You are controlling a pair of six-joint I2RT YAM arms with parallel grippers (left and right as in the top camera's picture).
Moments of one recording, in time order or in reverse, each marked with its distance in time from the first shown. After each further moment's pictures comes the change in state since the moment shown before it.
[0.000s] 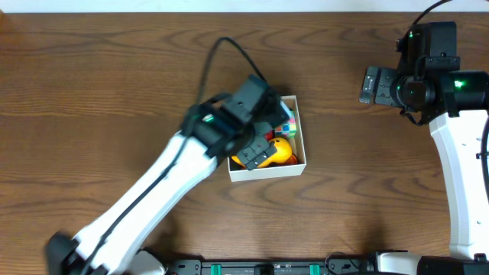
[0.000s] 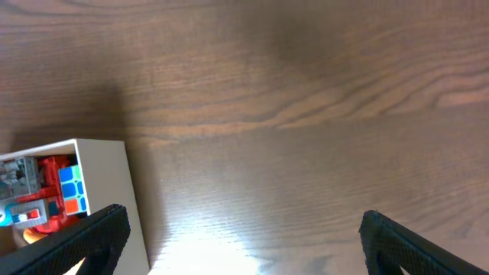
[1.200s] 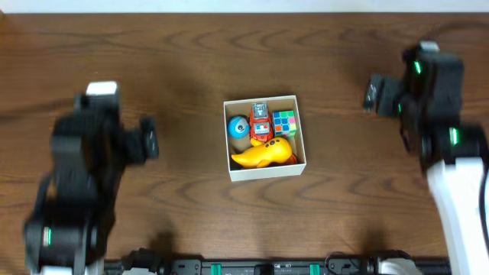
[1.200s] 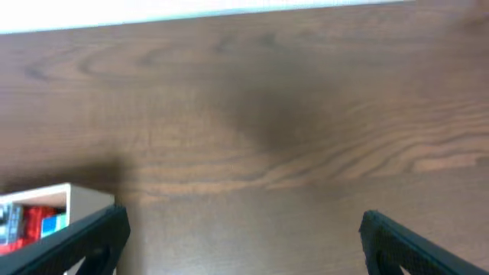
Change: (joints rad) left arm 0.597 -0.664 -0.245 0.085 -0.162 -0.367; right arm 0.001 -0.340 -0.432 0.438 0.058 -0.045
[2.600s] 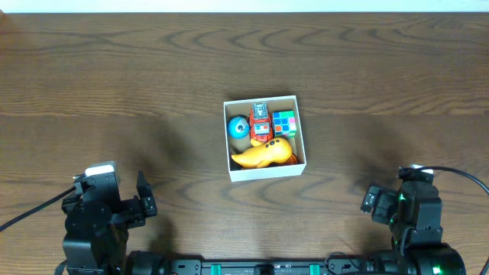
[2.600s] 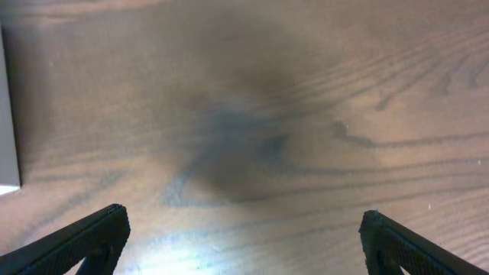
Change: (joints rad) left arm 0.000 -0.459 -0.364 -0.043 -0.074 -0.022; right arm 0.014 -0.734 -0.621 -0.282 0.100 0.088
